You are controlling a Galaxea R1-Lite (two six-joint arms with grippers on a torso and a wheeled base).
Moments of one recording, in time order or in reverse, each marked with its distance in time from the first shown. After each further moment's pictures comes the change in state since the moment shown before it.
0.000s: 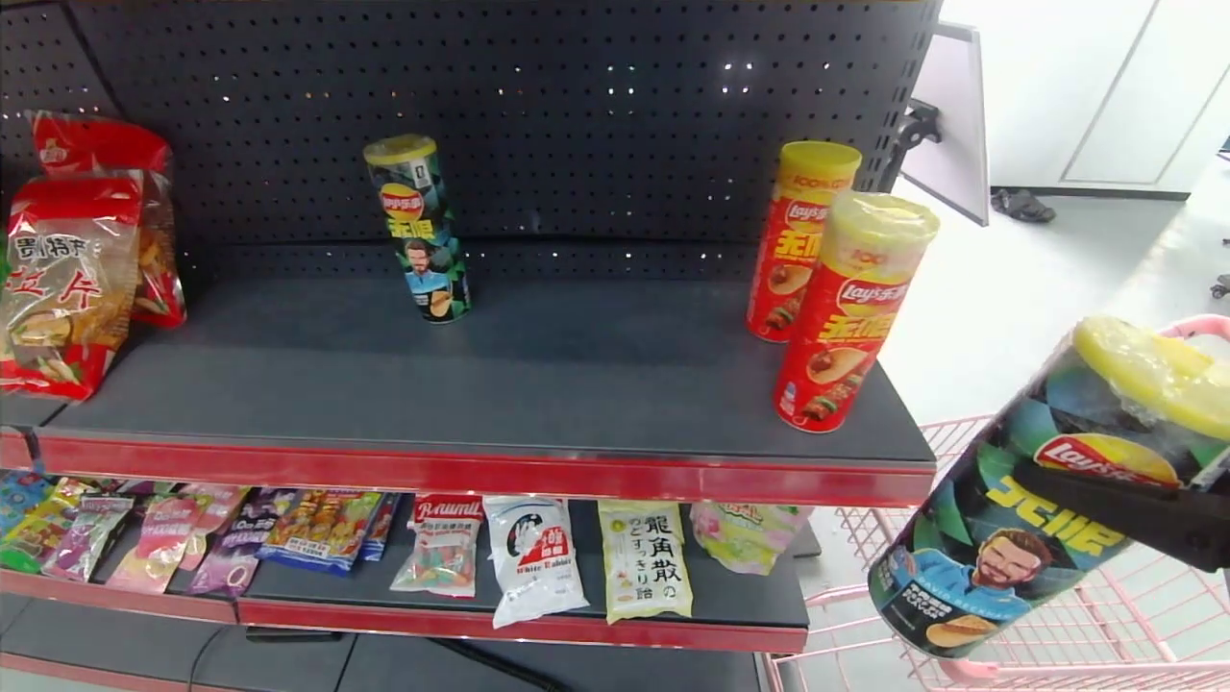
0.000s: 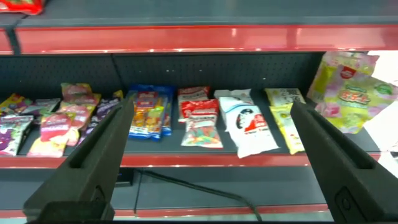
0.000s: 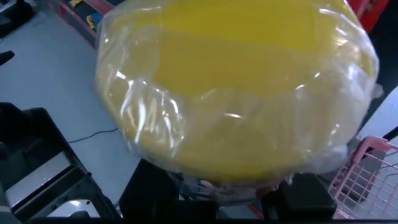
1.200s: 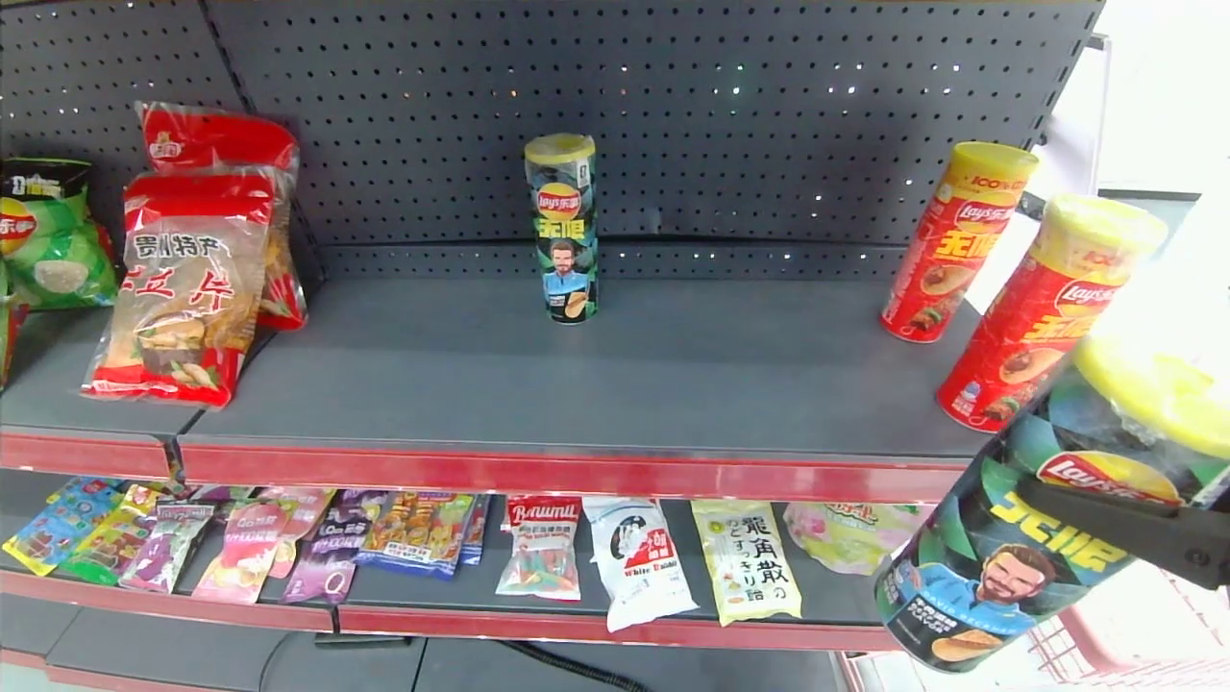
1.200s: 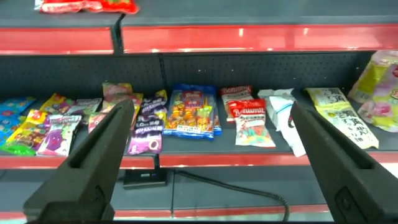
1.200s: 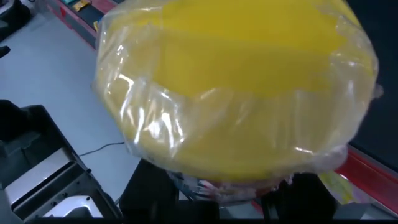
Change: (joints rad) left arm 0.000 0.000 0.000 0.000 0.000 0.000; right arm -0.014 -0.016 0.030 -0.001 0.002 0.000
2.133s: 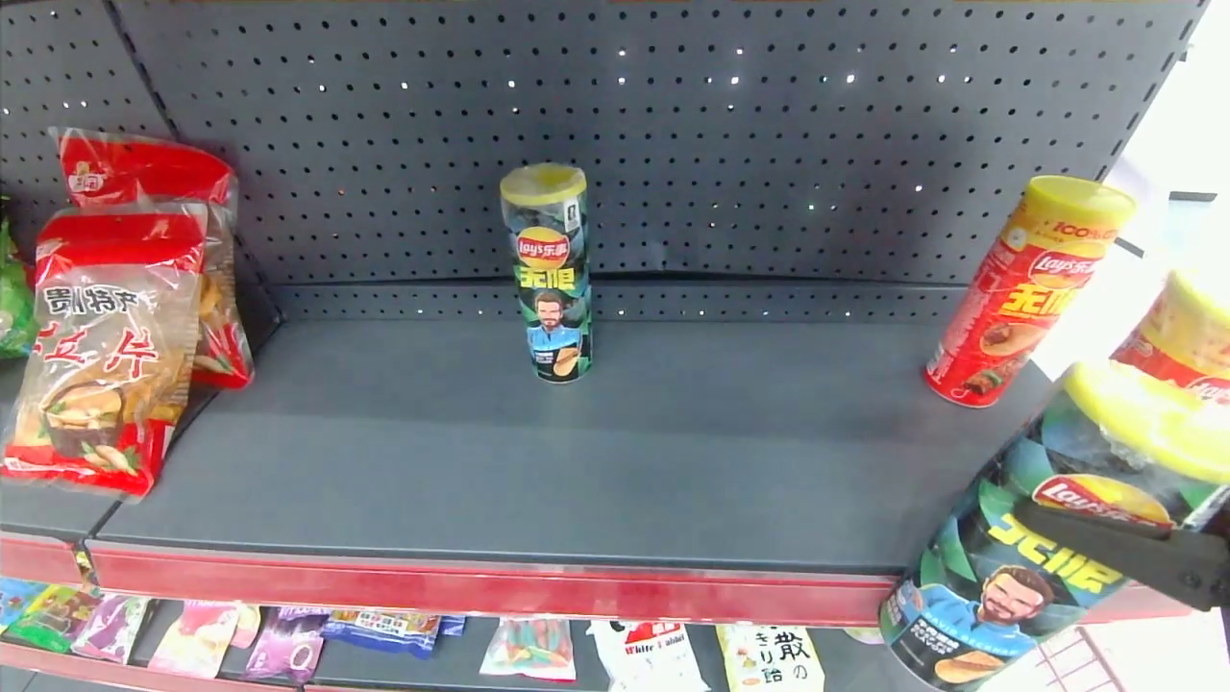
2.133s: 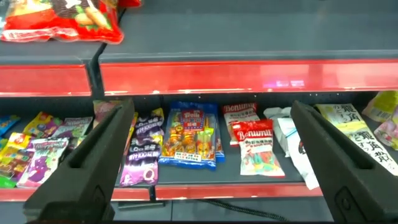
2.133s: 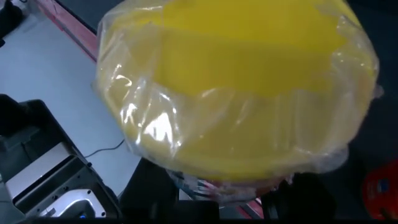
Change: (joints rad) left arm 0.000 0.000 0.000 0.000 0.000 -0.001; right arm -0.002 -0.015 0.039 0.004 -0.001 0.000
